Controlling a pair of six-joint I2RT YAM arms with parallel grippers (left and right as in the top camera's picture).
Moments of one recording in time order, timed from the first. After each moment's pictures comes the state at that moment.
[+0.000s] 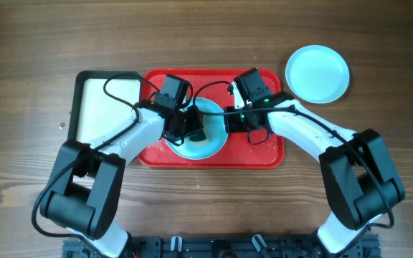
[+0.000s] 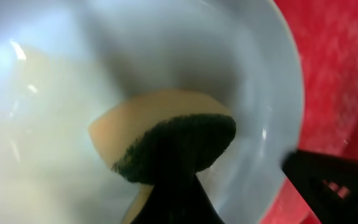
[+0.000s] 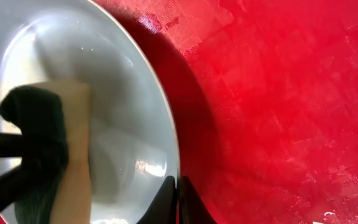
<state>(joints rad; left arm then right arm) -0.41 1.78 0.99 -0.41 0.34 -0.69 0.48 1.85 1.10 -0.46 -0.26 0.36</state>
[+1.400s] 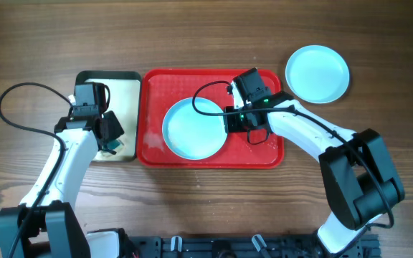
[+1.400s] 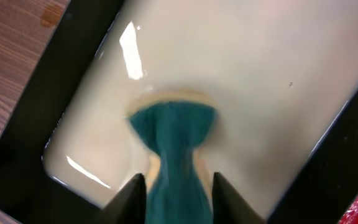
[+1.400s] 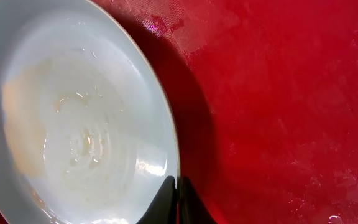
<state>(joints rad) 0.07 1.47 0.85 -0.61 -0.21 -0.40 0.48 1.85 1.10 -0.45 -0.27 0.36</state>
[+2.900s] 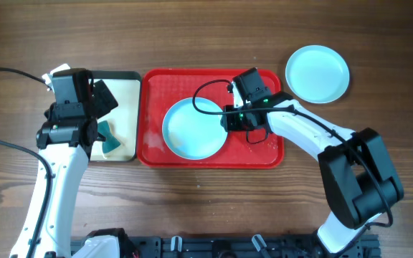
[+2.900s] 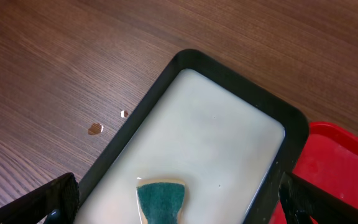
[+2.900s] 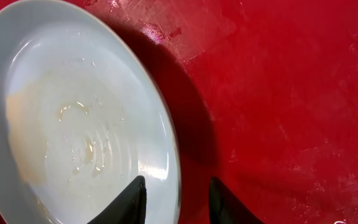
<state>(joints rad) 0.07 1.28 0.95 -0.53 -0.30 -0.39 0.48 1.85 1.10 -0.43 -0.26 0.40</state>
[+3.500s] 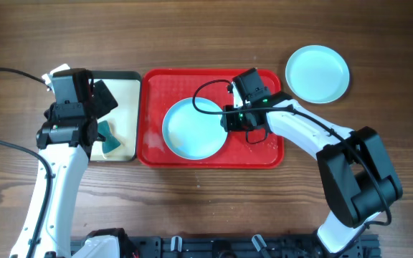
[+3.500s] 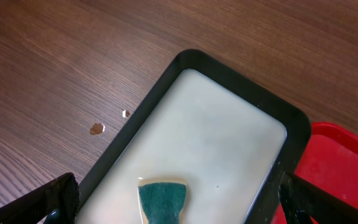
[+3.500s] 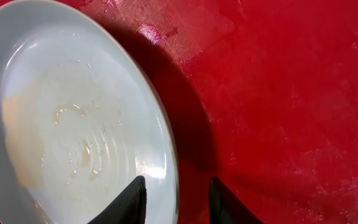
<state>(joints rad) 0.07 1.28 0.95 -0.53 -0.30 -0.39 0.48 1.86 1.10 -0.43 -0.27 0.41</state>
